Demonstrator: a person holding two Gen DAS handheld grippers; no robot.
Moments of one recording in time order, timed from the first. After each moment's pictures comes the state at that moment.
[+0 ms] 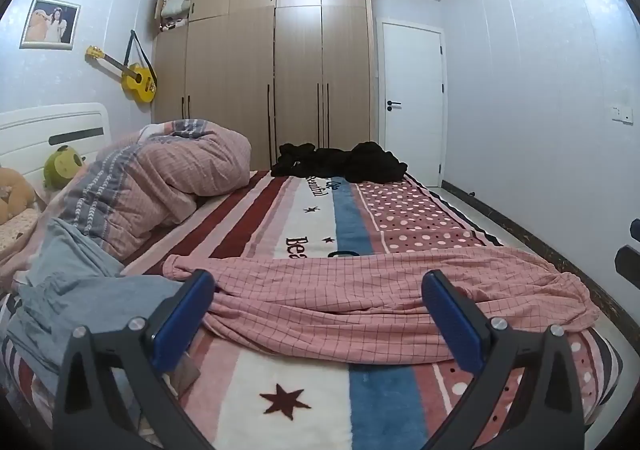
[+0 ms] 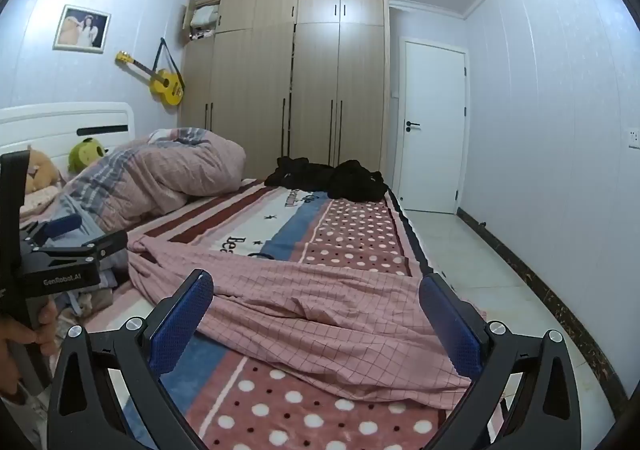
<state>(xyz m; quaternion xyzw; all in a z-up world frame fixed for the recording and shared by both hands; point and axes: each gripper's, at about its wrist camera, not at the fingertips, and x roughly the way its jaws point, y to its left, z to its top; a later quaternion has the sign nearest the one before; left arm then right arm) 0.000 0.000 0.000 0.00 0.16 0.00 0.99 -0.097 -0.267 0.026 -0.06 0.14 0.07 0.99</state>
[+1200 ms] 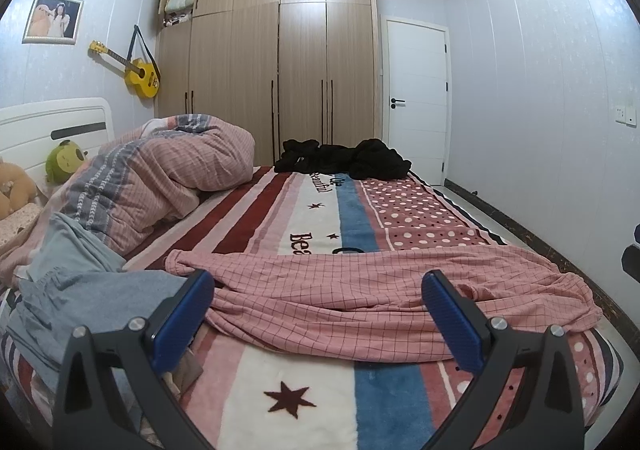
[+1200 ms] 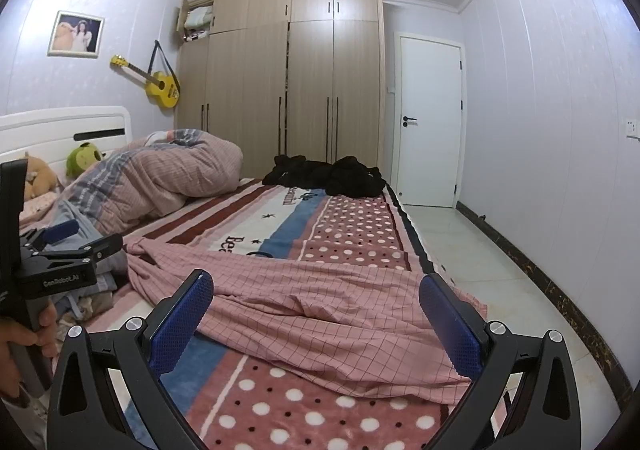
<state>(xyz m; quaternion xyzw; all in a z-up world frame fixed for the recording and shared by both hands) 0.006 0.007 -0.006 0.00 0.17 0.01 0.99 -0.096 -0.270 0.023 -0.04 0.14 0.07 0.99</state>
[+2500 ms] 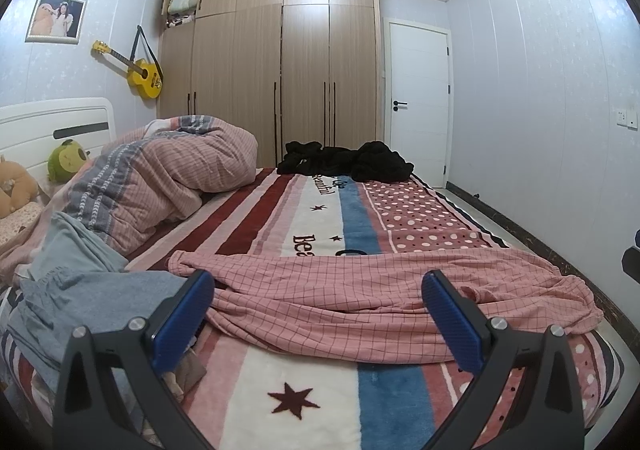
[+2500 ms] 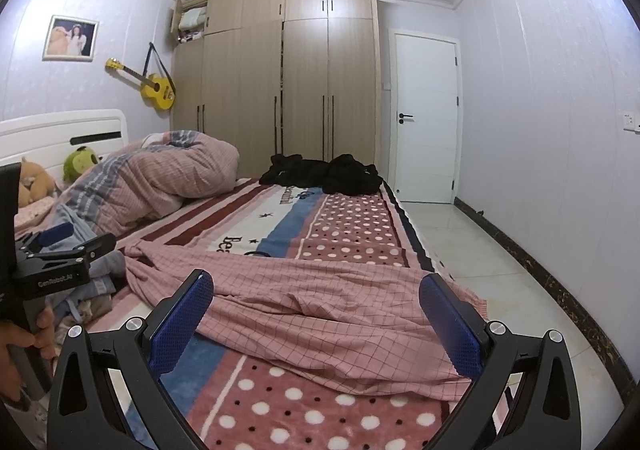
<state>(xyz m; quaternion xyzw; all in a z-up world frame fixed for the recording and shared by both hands) 0.005 0.008 -0.007 0.00 0.17 0.01 0.99 -0.098 -0.268 0.024 -0.04 0.15 0.06 0.99</state>
